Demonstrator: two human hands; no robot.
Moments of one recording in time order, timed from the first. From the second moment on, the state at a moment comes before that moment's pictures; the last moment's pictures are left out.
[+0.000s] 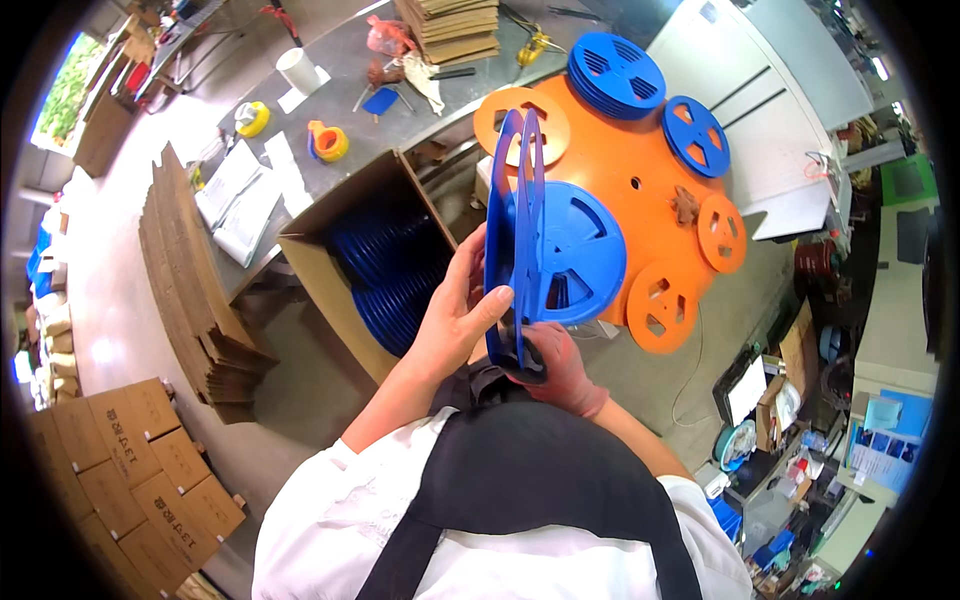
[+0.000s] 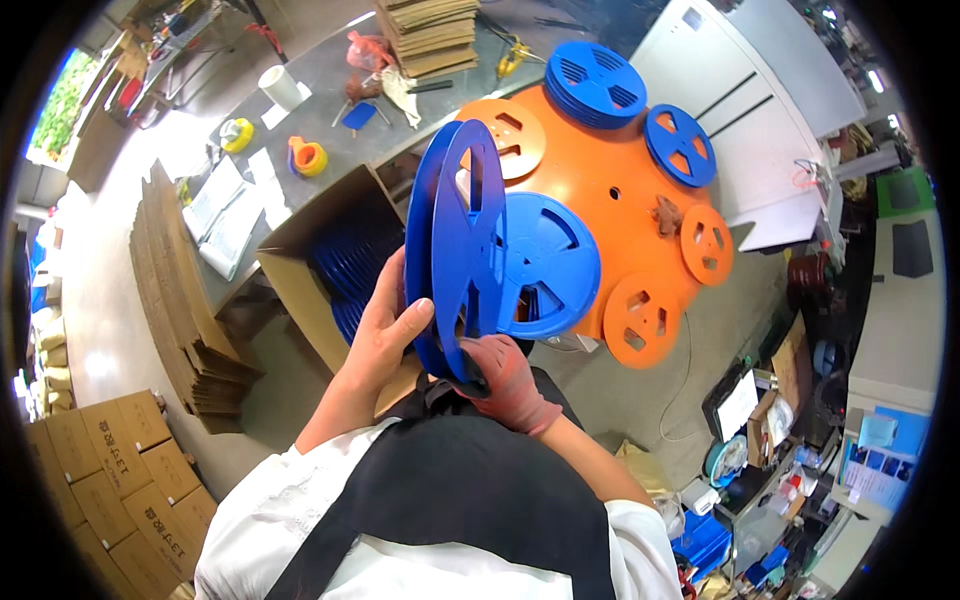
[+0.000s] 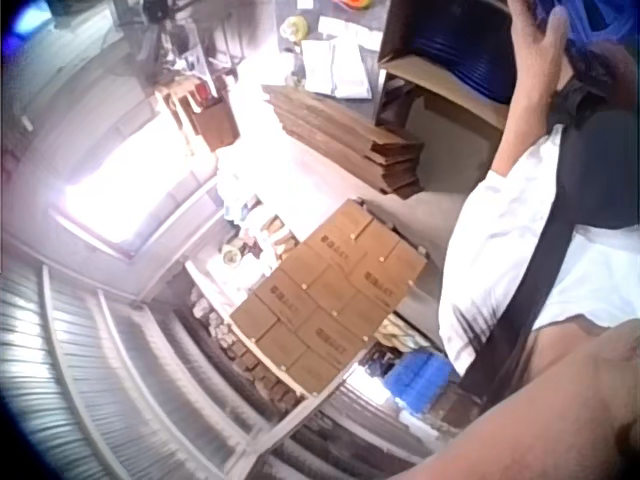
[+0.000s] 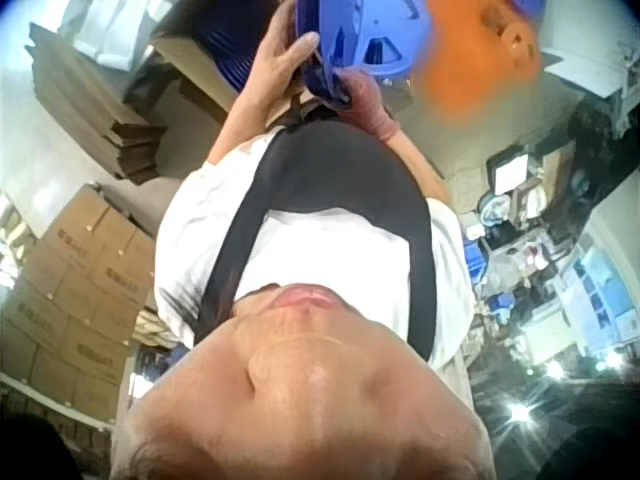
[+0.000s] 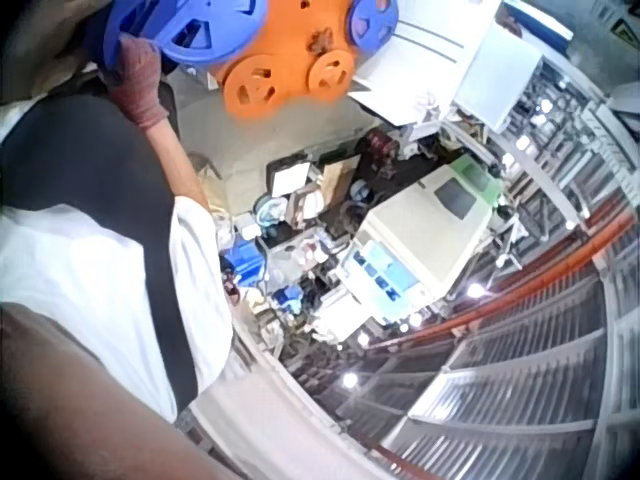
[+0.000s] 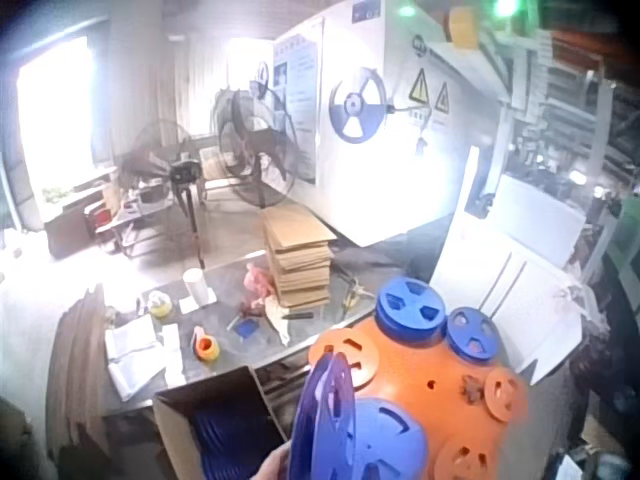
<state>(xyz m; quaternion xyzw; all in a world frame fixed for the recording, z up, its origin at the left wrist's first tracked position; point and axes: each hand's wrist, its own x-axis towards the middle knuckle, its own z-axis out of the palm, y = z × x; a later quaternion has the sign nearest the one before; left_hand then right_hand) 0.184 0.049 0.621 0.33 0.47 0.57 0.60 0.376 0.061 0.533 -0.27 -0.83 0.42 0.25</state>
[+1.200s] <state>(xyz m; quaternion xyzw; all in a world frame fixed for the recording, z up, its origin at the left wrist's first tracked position) 0.146 0.027 0.572 0.05 0.25 0.76 0.59 0.413 0.068 0.517 -0.47 -0.32 0.68 0.46</state>
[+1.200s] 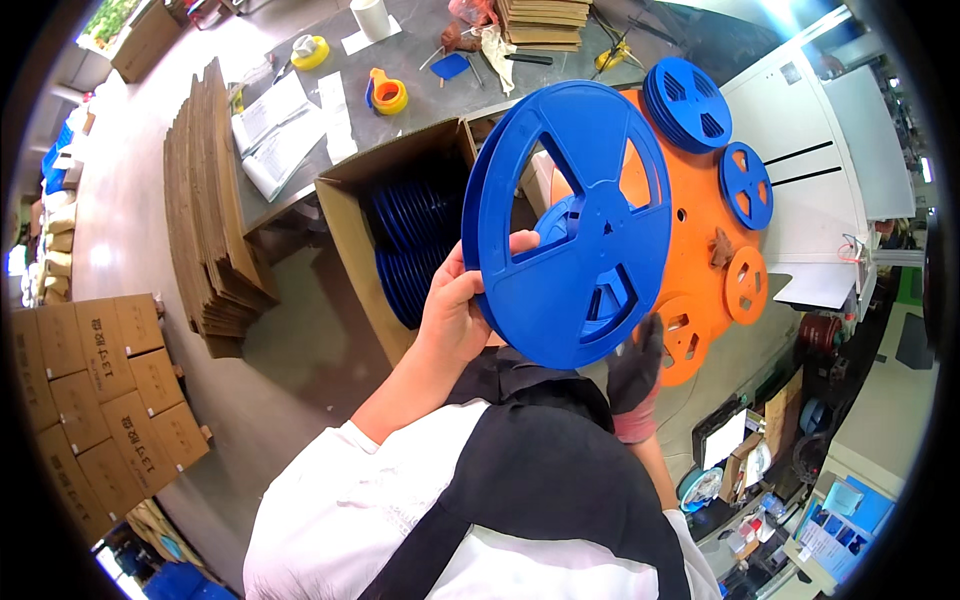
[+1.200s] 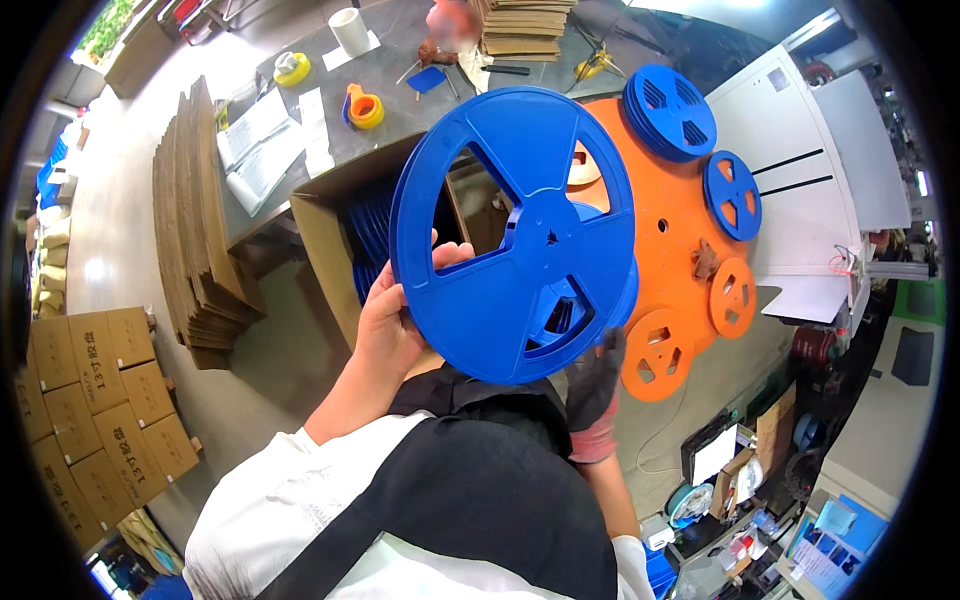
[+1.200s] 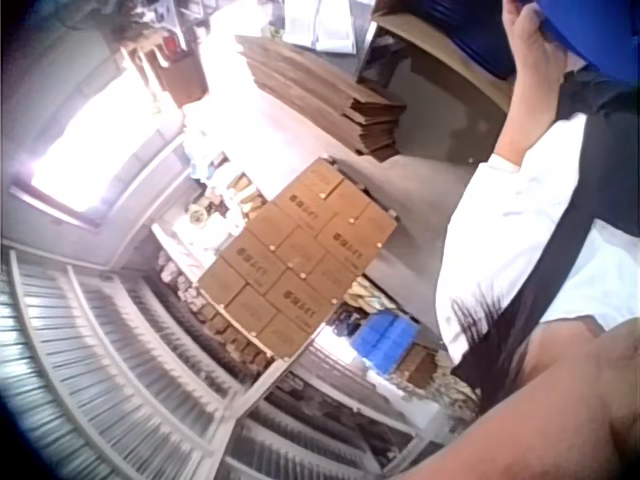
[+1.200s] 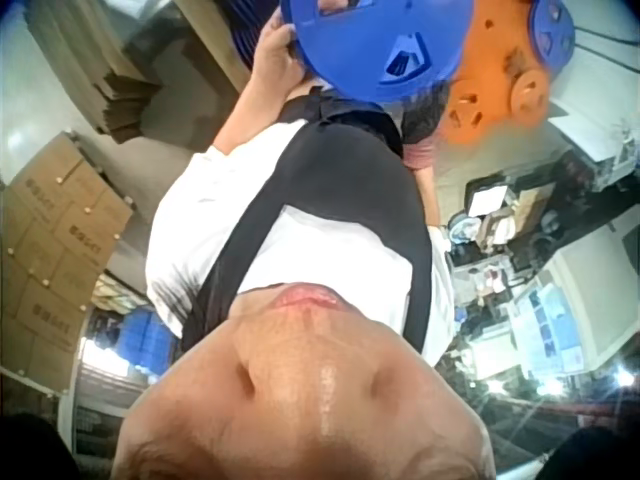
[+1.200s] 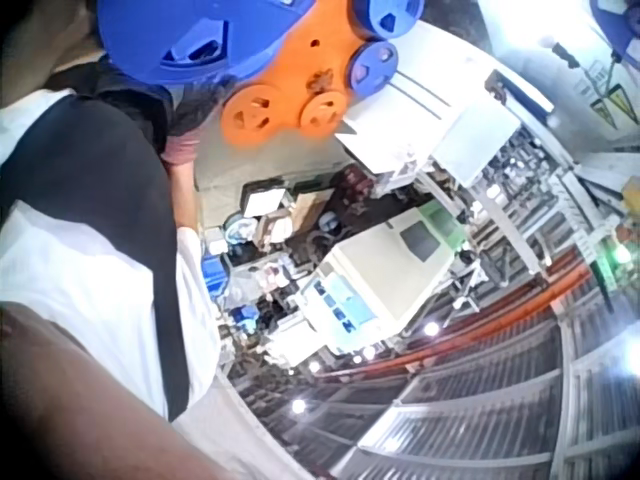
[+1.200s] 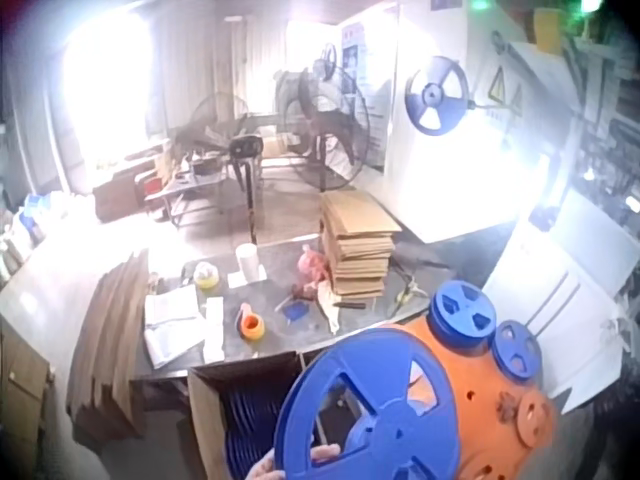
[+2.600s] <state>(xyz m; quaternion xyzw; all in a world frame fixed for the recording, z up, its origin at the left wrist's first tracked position) 0.128 0.023 0.564 0.16 0.40 0.66 0.61 0.461 0.103 0.455 -0.59 -0.36 0.51 0.50</state>
